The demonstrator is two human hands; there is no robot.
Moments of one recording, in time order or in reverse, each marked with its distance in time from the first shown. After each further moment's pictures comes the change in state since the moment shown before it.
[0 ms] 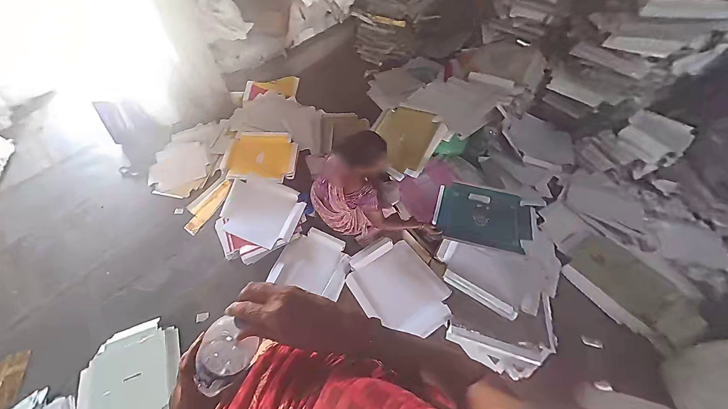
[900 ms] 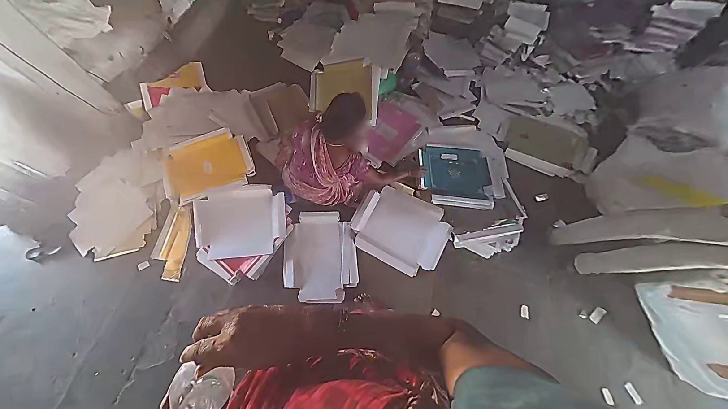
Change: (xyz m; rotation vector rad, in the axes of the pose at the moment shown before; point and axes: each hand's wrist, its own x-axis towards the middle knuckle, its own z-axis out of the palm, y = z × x) left_hand 0.191 -0.137 -0.158 -0.101 -0.206 -0.229; right_hand 0.216 0.074 0.162 0.005 0.078 0.157
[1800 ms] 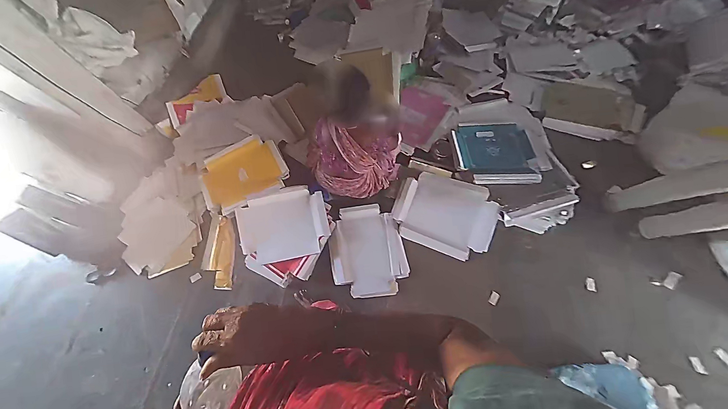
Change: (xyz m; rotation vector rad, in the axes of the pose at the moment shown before) left_hand 0.222 -0.133 -0.148 0.100 -0.093 -0.194; right_hand 0.193 0.064 0.100 -0.192 0.127 0.008
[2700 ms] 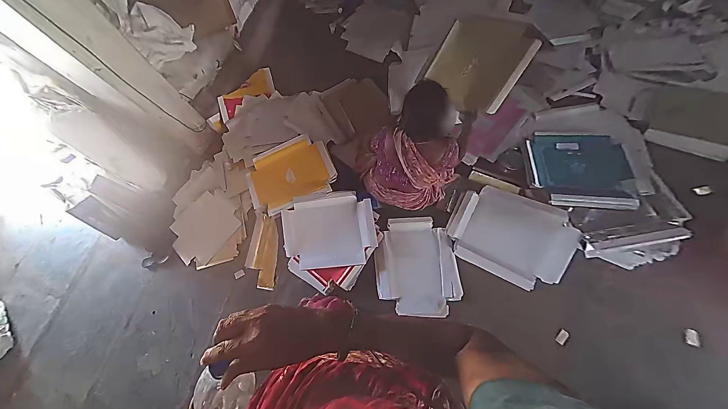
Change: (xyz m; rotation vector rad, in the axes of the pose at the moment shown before) left_hand 0.073 0.131 -0.068 -0.173 0.150 0.105; right_hand 0.148 0.099 0.019 0.195 0.101 -0.174
